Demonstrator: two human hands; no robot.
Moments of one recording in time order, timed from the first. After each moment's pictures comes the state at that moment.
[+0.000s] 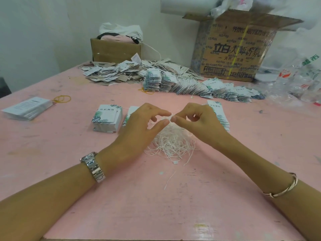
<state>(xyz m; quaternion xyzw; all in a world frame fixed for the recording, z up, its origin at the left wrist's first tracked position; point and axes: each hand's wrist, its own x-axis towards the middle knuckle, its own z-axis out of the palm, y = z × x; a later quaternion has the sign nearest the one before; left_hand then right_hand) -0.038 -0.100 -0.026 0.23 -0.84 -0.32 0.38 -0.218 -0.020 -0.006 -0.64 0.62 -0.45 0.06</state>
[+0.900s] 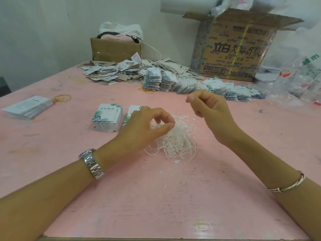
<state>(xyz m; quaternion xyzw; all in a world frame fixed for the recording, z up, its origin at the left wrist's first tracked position) -0.038 -0.105 -0.024 0.20 -0.85 -0.33 0.34 -0.221 -0.012 0.013 -0.58 0.53 -0.59 0.18</state>
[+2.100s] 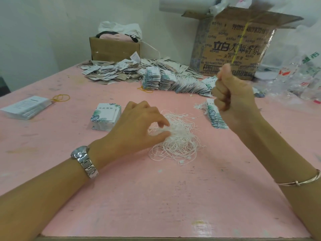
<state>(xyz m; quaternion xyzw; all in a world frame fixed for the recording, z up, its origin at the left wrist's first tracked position) -0.030 -0.111 -0.021 0.16 -0.93 -0.05 0.33 -0.239 0.000 0.045 -0.44 0.45 -0.72 0.28</state>
